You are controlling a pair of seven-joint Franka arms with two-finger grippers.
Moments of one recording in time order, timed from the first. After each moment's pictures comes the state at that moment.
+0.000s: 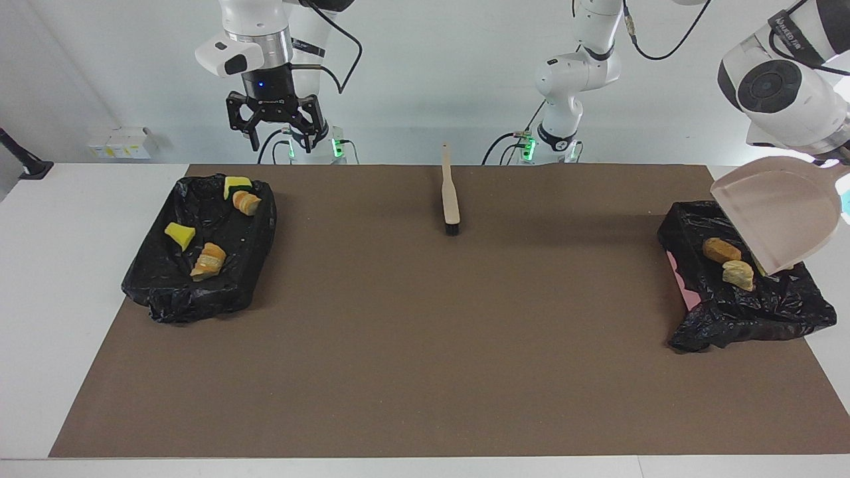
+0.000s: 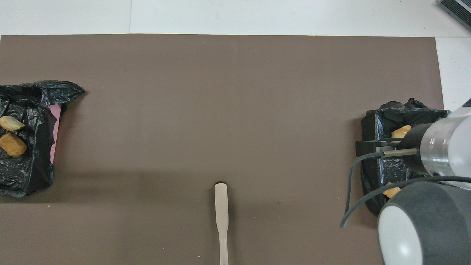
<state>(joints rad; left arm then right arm) 0.18 0.02 -0.13 -1.72 1.05 1.66 1.45 -1.11 -0.56 0.99 -1.77 0.42 1.59 -0.14</state>
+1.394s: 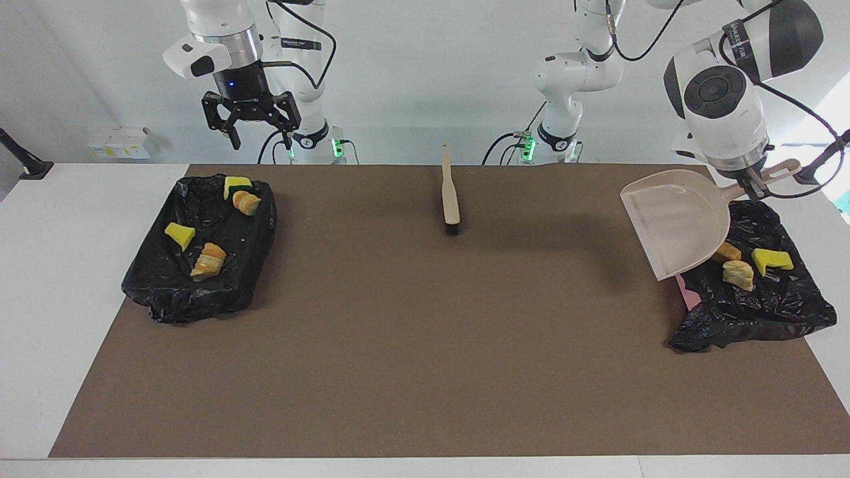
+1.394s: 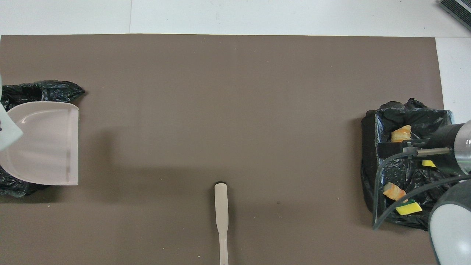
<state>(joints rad) 0.03 0.02 -0.13 -1.77 0.73 1.56 1.37 -0.97 -0.42 0.87 -1.78 0.31 1.59 -0.12</state>
